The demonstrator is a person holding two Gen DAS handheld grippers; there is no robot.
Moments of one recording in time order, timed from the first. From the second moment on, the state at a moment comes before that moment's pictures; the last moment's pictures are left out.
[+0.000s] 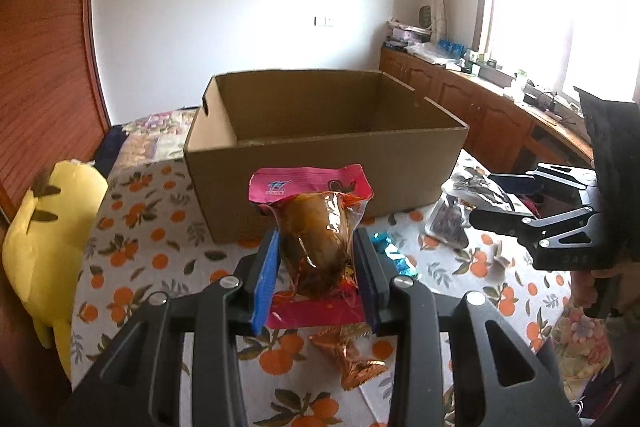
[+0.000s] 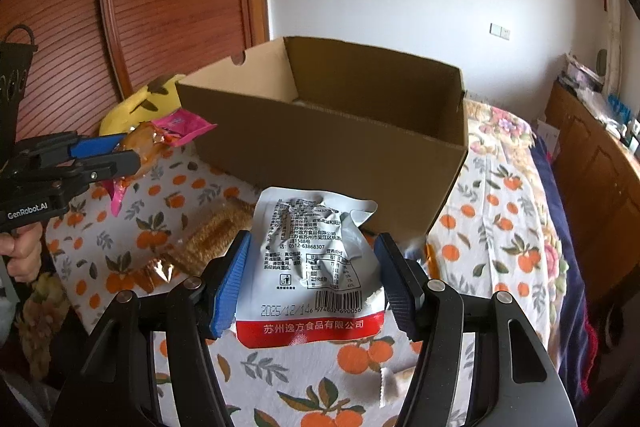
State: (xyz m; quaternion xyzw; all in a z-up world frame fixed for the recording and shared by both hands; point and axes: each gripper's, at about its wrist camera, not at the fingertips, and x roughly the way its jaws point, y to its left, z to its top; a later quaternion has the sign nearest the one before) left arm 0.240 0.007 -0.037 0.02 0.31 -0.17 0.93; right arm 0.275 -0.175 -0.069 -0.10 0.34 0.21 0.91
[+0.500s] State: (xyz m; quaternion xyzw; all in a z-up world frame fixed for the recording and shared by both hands) left arm 0.263 -0.006 -0.005 0.03 0.27 -0.18 0.94; right arm 0.291 -0.162 -0.030 -0.12 0.31 0.21 0.92
